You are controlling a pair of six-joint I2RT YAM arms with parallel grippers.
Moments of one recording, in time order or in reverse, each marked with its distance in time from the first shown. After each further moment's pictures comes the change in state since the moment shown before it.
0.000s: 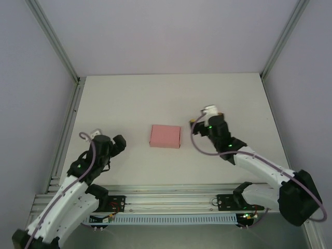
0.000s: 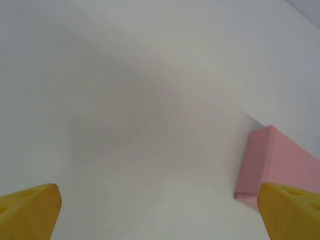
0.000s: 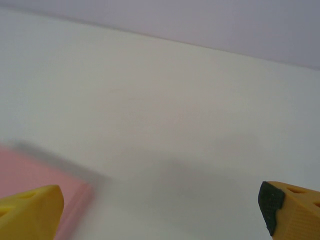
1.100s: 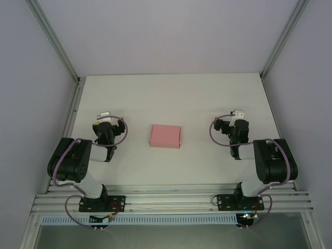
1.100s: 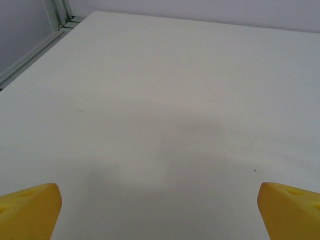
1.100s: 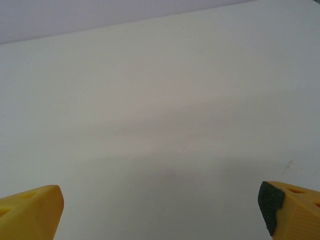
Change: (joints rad) left arm 0.293 0.932 -0.158 1.493 0.037 0.647; right arm -0.518 0.450 -0.233 0.767 -0.322 0.042
